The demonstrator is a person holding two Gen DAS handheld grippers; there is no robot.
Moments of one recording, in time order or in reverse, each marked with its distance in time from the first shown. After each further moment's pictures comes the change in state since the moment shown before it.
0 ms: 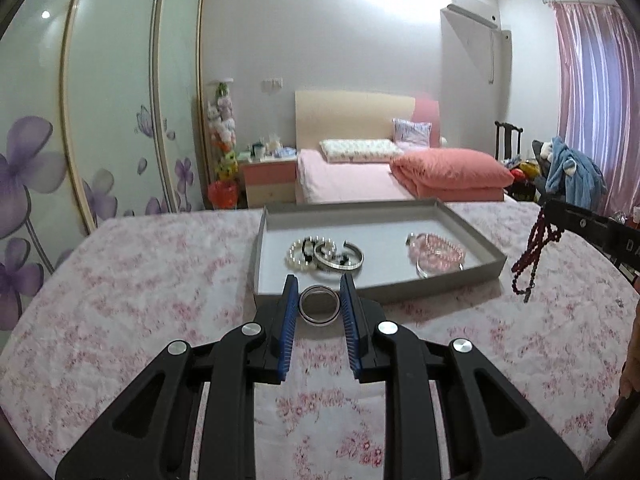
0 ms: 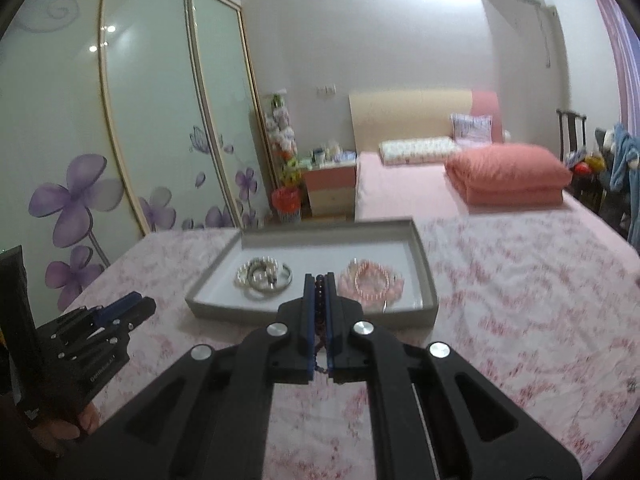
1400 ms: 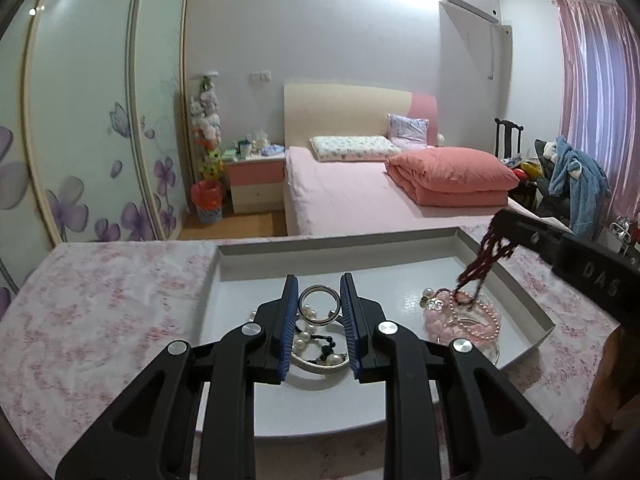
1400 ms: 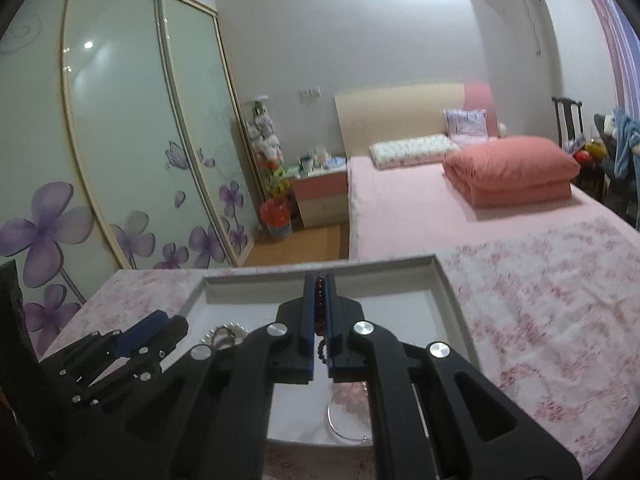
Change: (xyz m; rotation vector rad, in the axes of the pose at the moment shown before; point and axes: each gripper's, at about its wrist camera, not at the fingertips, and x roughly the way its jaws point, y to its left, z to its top) left arm 0.127 -0.020 0.045 -0.001 0.041 -0.043; right arm 0.150 -0.021 0.034 0.098 0.048 -0.022
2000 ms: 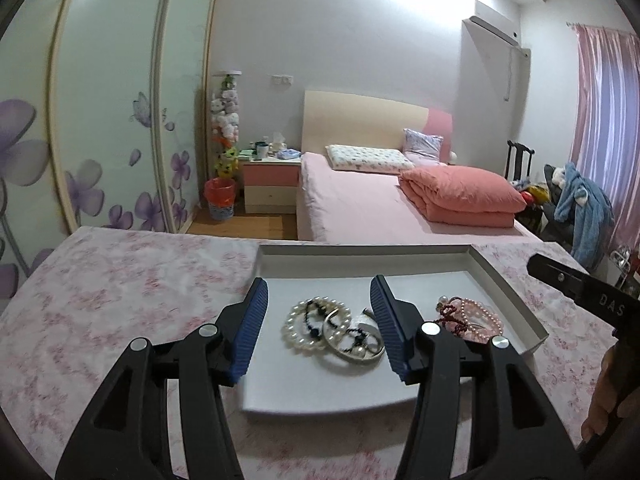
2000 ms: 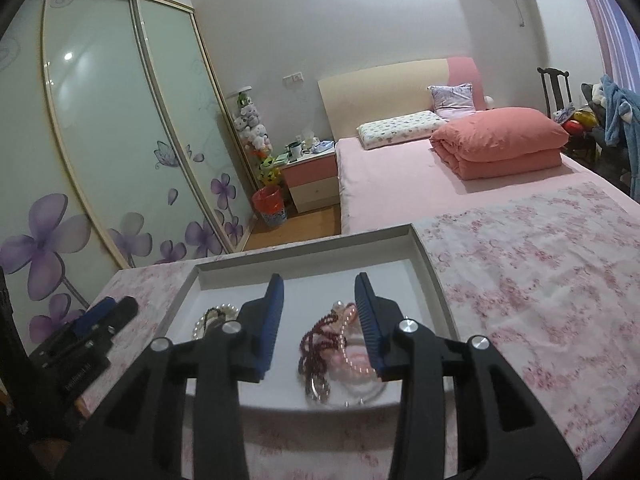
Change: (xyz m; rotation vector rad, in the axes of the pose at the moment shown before) left arm -0.047 0.044 0.001 -0.095 -0.034 0.032; right arm -0.033 -0.019 -0.010 0.067 0.033 -0.010
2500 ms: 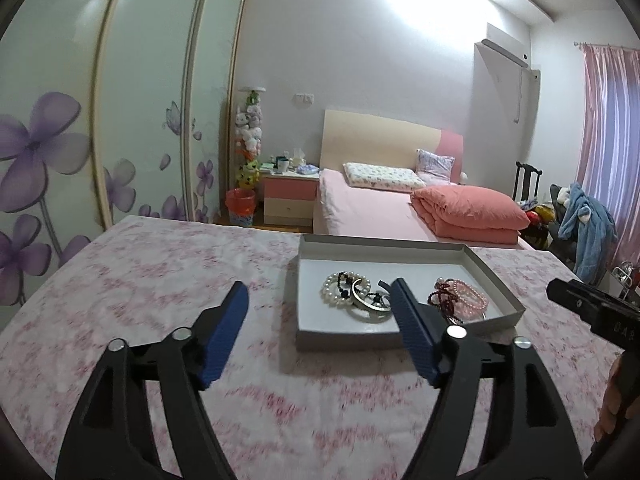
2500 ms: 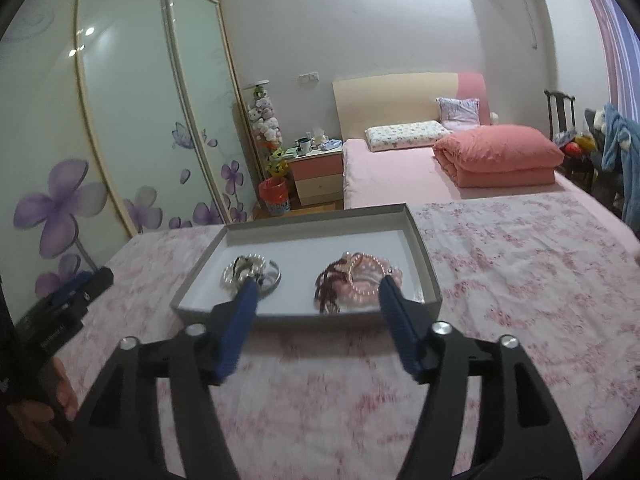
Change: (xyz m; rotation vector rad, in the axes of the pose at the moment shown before) left arm -0.091 0.025 -0.032 -0.037 -0.074 0.049; right arm -0.090 0.028 -0.047 -0.118 -0.003 -0.016
